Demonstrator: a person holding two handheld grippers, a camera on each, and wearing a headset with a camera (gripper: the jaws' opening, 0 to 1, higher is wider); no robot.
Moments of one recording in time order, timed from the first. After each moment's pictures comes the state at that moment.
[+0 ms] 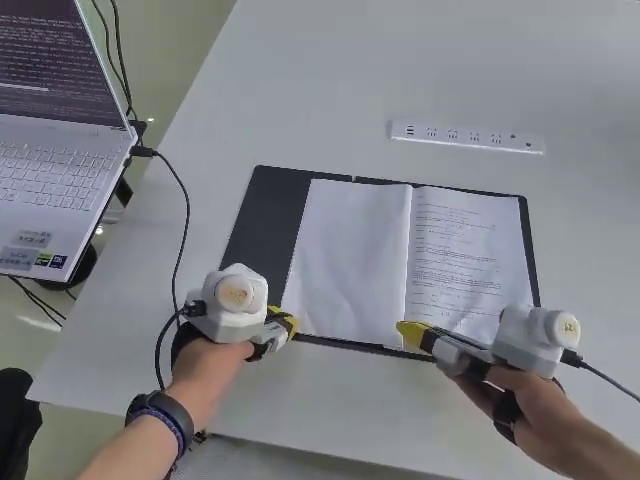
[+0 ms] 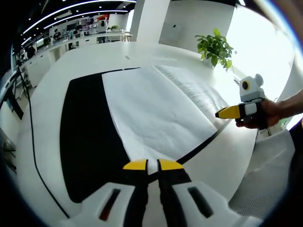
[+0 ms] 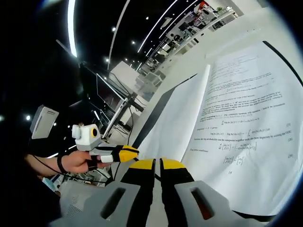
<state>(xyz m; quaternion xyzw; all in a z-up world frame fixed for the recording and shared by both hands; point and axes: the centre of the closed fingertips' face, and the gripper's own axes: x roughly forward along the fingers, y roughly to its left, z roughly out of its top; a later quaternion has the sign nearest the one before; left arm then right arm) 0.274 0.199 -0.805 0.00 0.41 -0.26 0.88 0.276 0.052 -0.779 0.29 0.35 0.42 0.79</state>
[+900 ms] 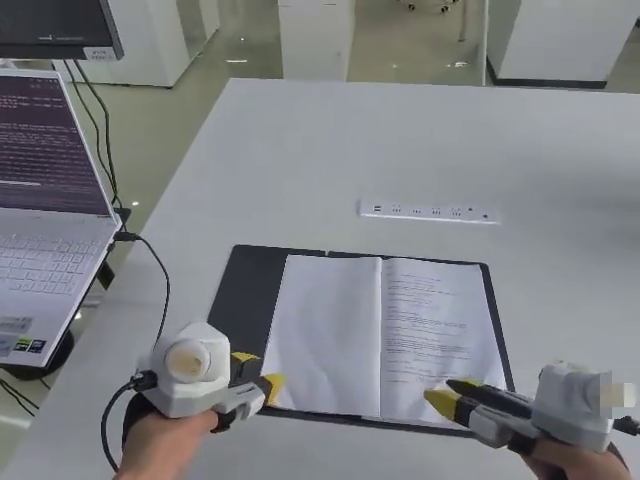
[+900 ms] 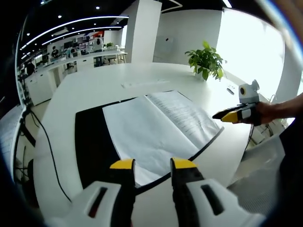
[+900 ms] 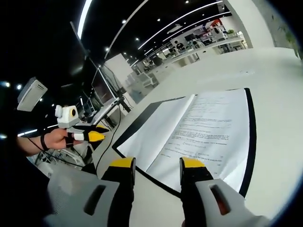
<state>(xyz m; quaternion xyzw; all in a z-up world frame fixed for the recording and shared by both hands) 0.272 0.191 -0.720 0.02 0.33 -0.28 0.90 0.274 -0.032 -0.740 0.16 0.31 0.39 0.85</state>
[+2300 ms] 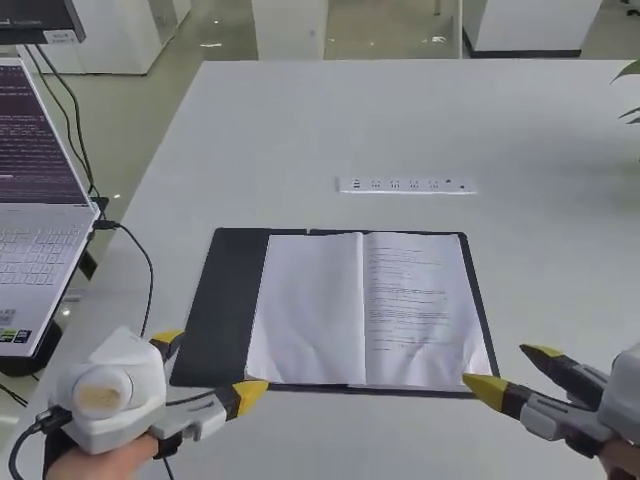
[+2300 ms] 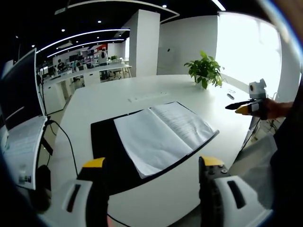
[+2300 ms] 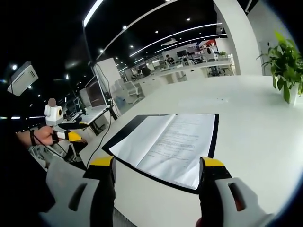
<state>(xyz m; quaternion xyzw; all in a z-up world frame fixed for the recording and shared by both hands) 0.230 0.216 -0.671 0.03 0.28 -0.25 0.93 0.238 -0.097 -0.684 0.10 0.26 0.31 0.91</state>
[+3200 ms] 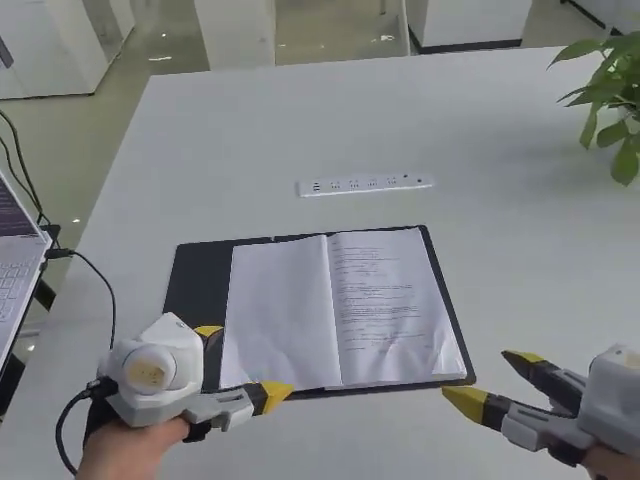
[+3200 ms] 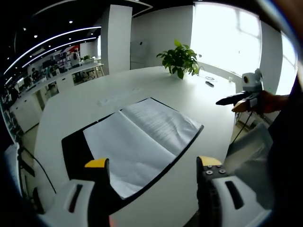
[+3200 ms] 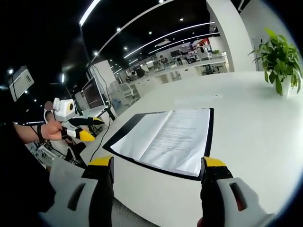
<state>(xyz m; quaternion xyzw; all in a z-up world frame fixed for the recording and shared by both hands) 0.256 0.133 -0.685 0.08 0.29 -0.38 0.88 0.210 -0.103 -0.685 0.11 0.26 0.29 0.91</state>
